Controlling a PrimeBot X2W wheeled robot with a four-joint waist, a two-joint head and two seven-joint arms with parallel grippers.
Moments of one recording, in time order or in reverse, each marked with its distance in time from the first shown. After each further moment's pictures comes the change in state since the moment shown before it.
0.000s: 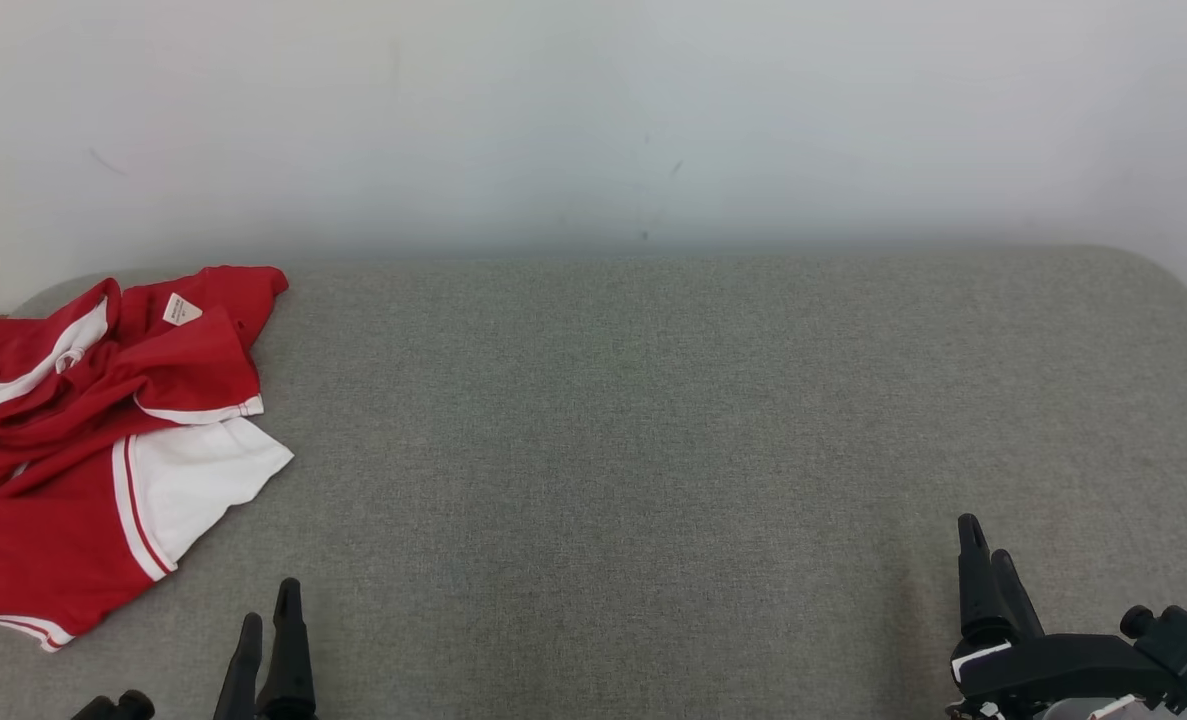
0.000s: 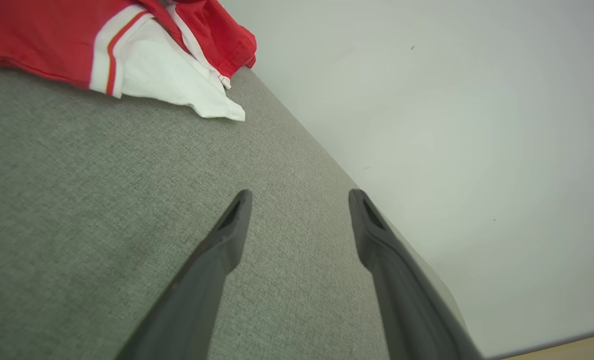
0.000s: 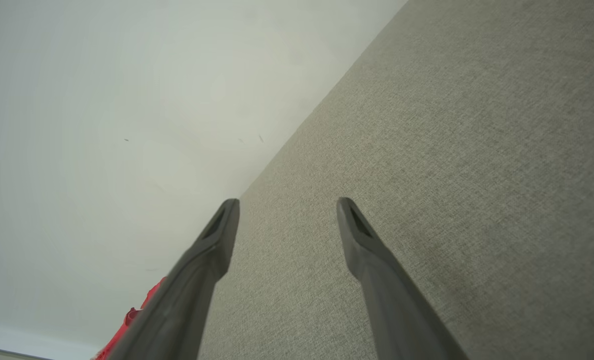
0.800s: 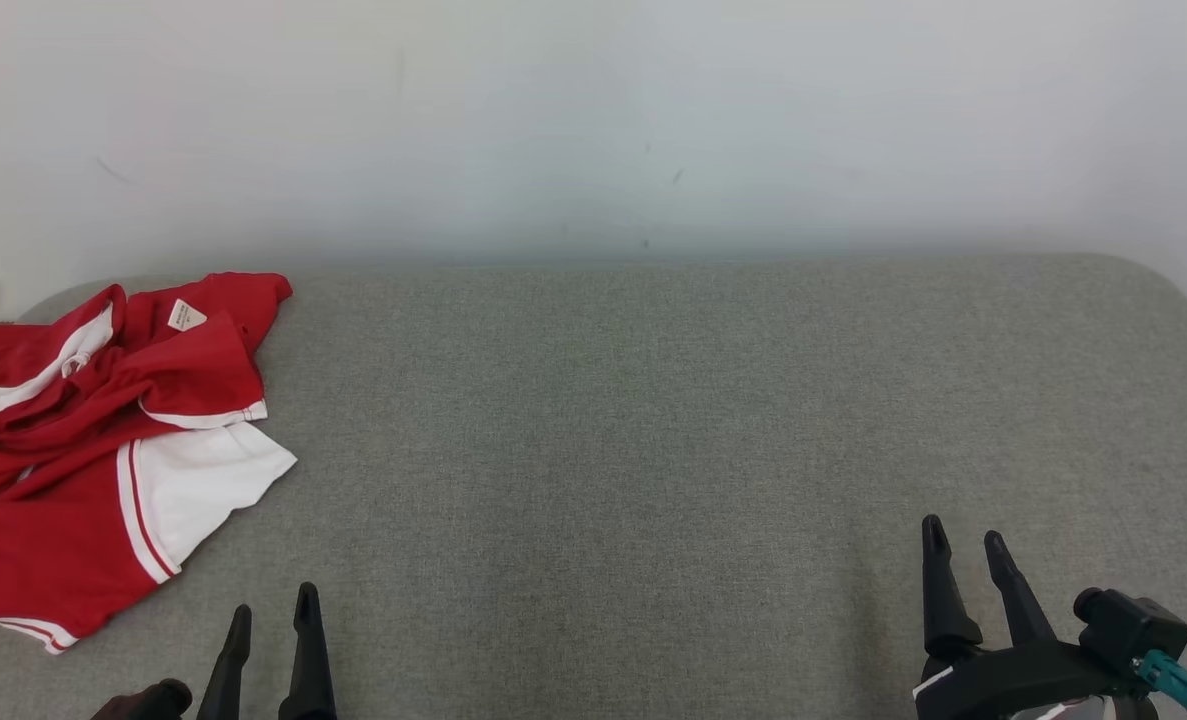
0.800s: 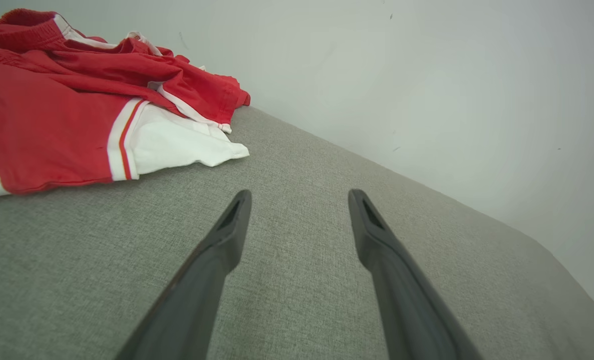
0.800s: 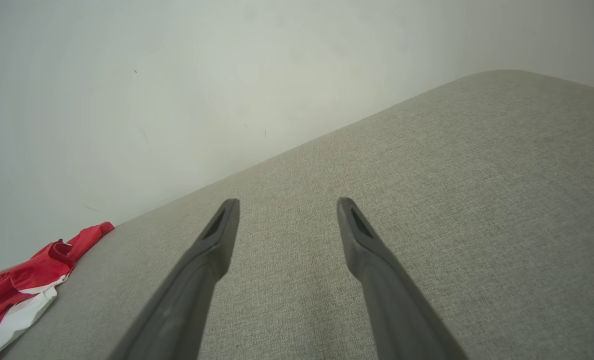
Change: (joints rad) left arm 0.027 0.013 -0.031 -0.044 0.374 0.085 -0.060; right arm 0.024 -0.011 0.050 -0.043 -0.409 0.000 -0.075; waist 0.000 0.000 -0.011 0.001
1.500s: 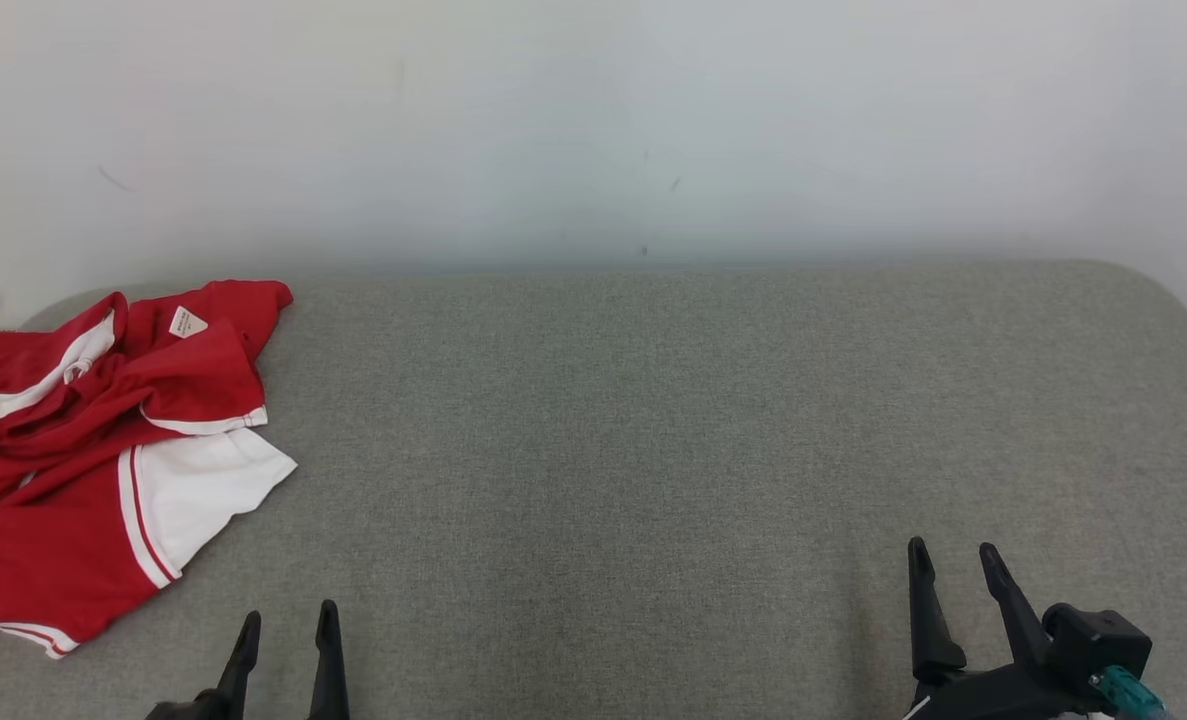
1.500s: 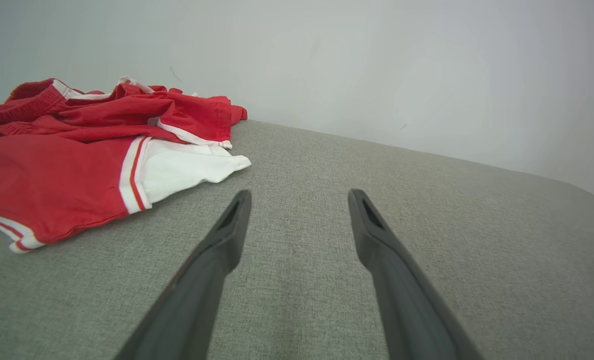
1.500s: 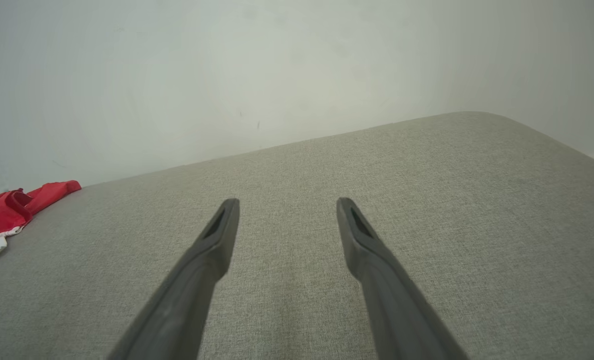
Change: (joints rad) left arm 0.017 0.030 -0.046 0.012 0.201 0.045 -0.043; right arm 0.018 0.003 -0.003 0.029 -0.234 0.000 -0.054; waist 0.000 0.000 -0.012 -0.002
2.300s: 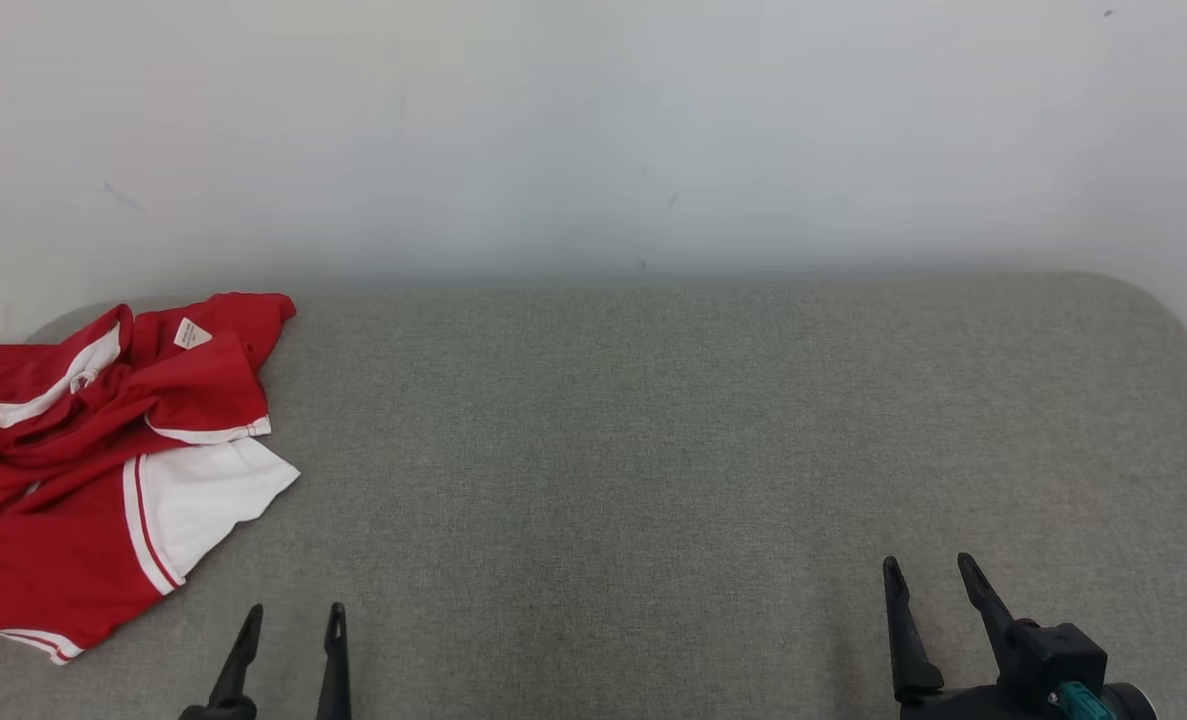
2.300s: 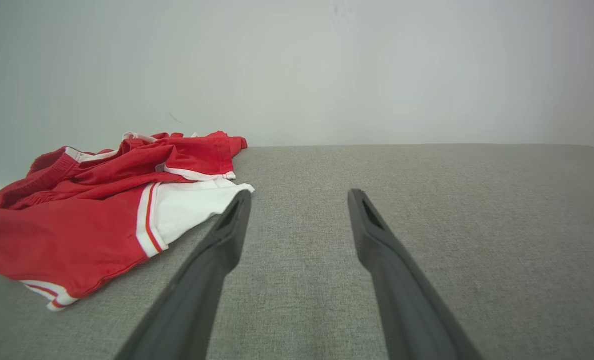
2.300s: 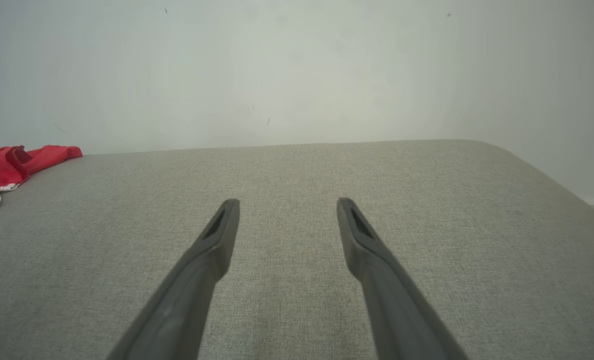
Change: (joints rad) left arm 0.000 0.027 -0.036 0.008 0.175 0.020 -0.042; right arm 0.016 0.001 0.026 0.018 -0.157 0.000 -0.039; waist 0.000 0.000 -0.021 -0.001
